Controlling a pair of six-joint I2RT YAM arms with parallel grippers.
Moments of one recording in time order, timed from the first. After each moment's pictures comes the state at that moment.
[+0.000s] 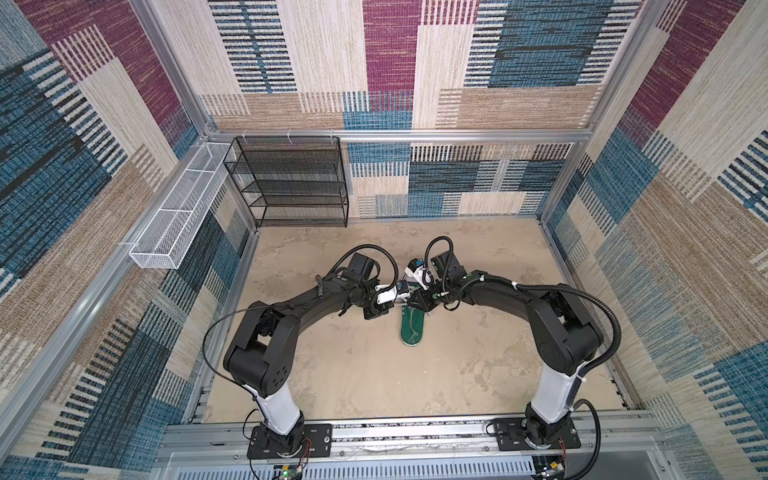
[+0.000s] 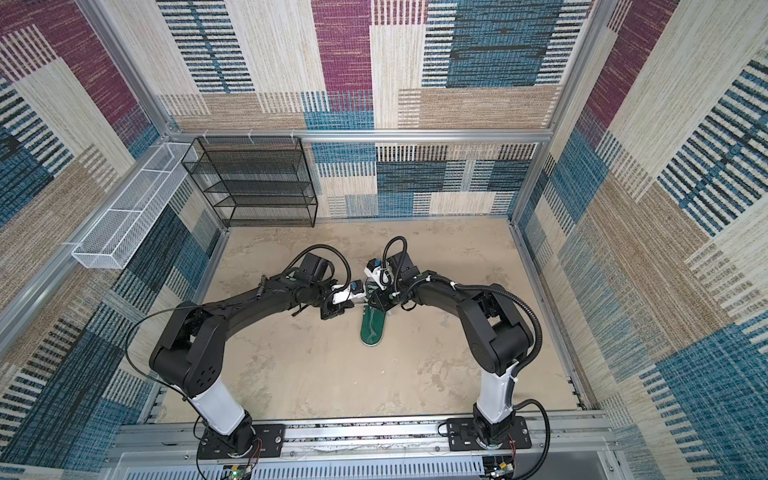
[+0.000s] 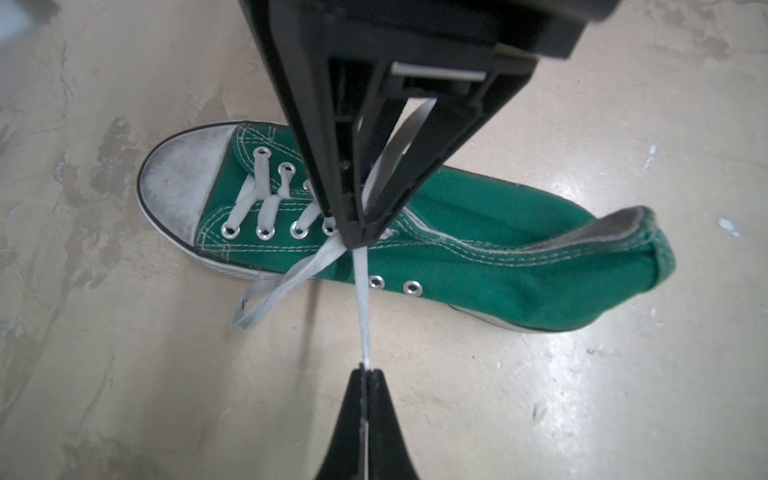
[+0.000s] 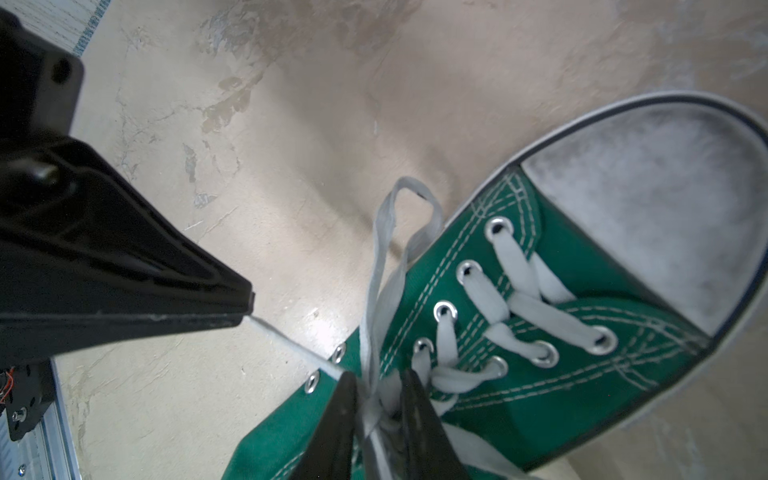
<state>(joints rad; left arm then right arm) -0.48 1.73 1.11 -0.40 0.44 0.89 0.52 1.84 1.15 -0.28 -0.45 -0.01</state>
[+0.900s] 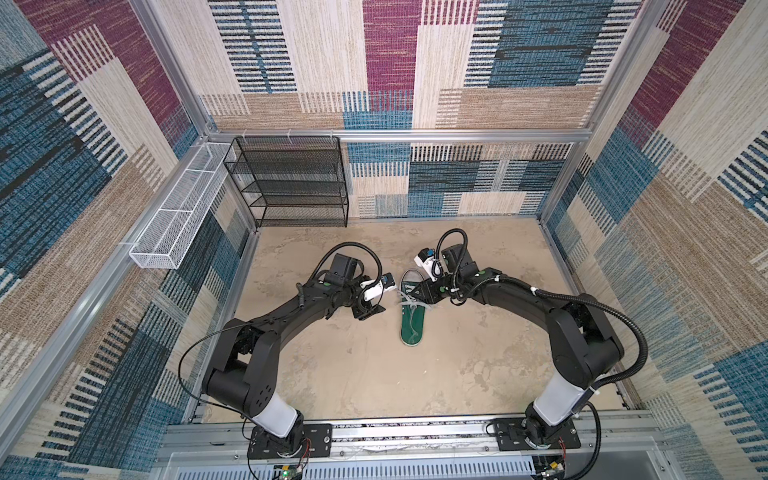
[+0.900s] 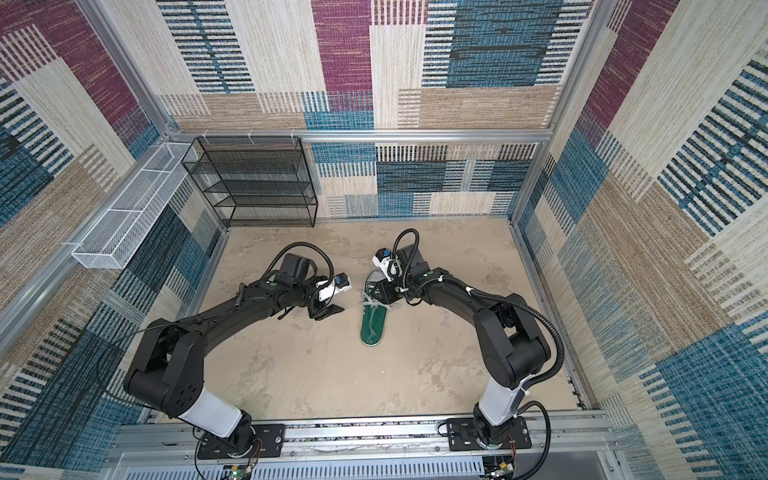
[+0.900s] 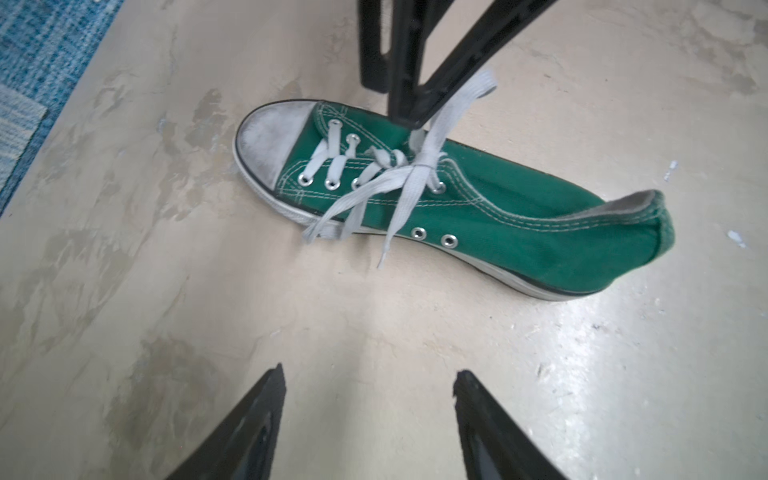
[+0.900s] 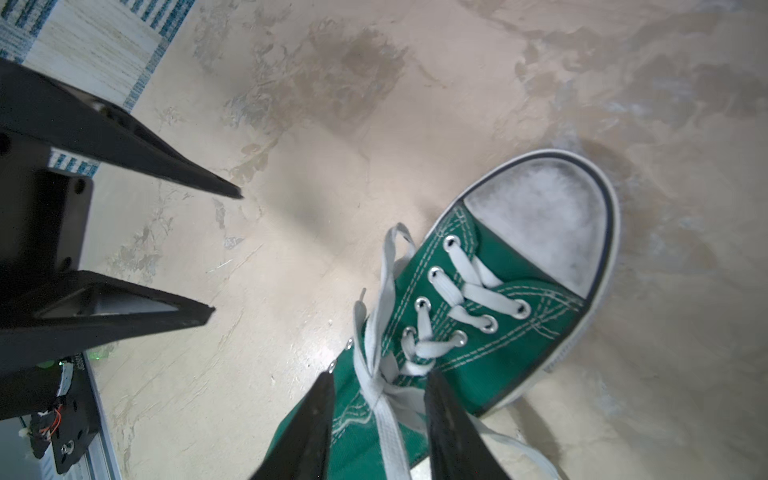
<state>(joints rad) -0.39 1.57 1.00 -0.33 0.43 0.76 0.47 1.71 1.11 -0.26 -0.44 0.11</state>
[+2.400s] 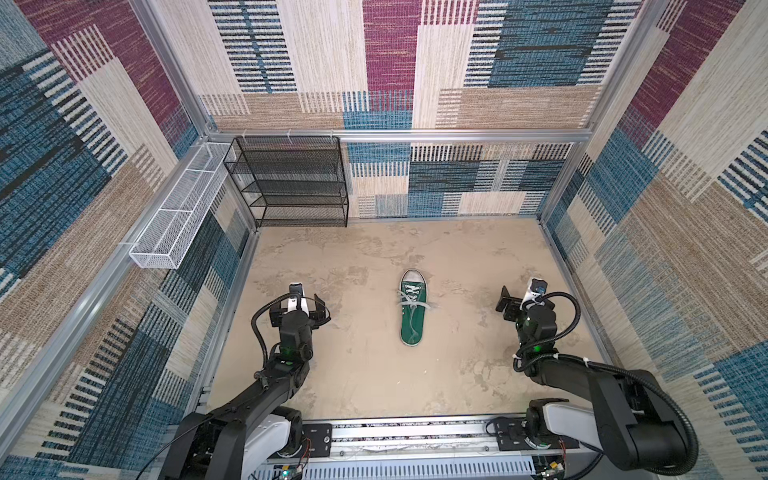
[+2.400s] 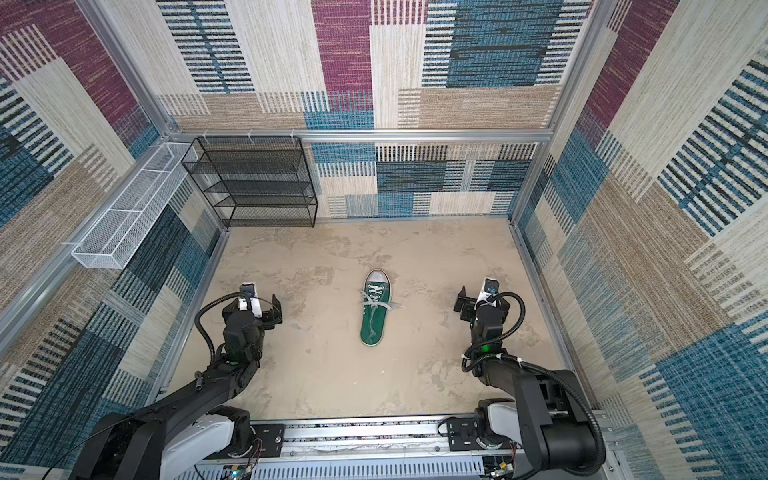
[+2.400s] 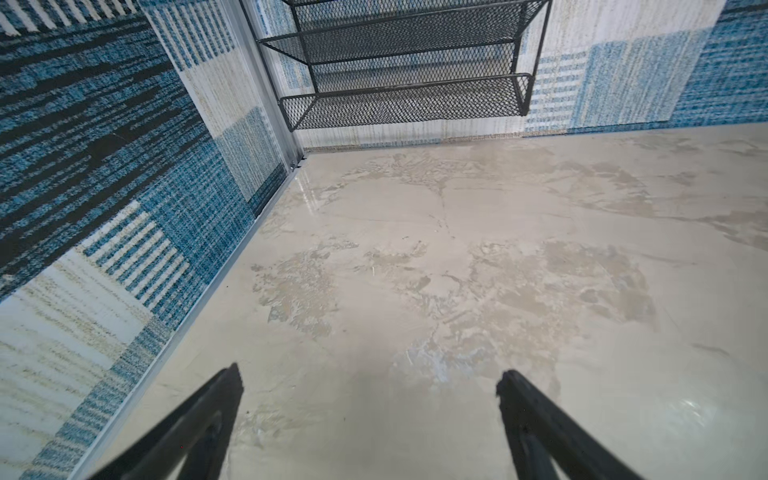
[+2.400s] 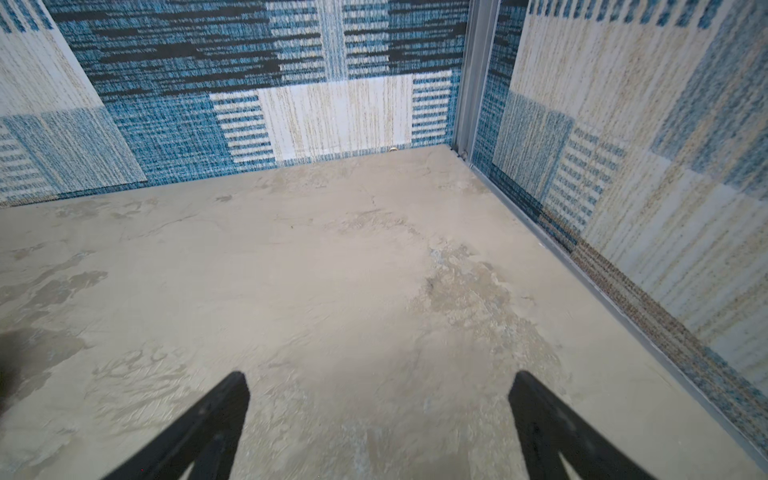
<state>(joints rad) -0.21 1.08 0.22 0.60 -0.47 0.04 0.05 1.27 0.17 0.91 0.27 0.09</state>
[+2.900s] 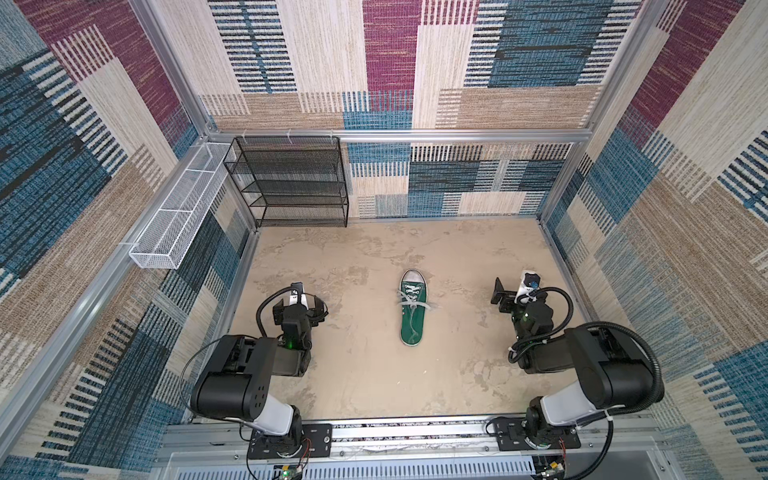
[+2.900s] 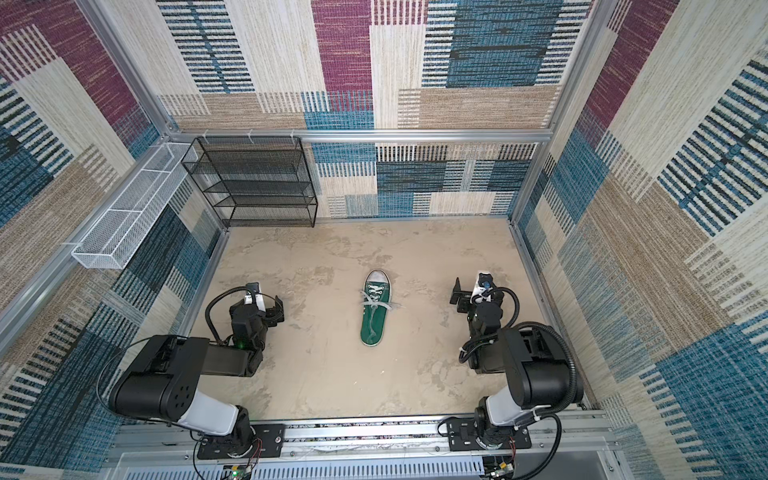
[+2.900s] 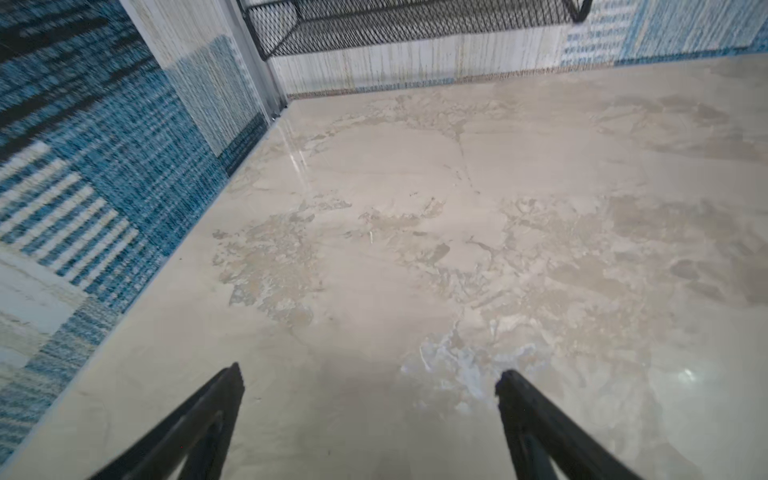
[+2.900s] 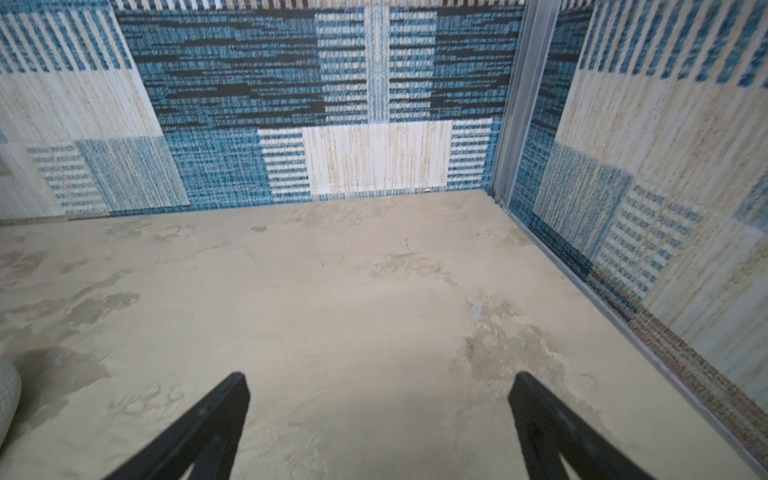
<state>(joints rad) -0.09 1.52 0.26 0.91 -0.31 0.05 0.02 1.54 0.20 1.21 0.13 0.03</state>
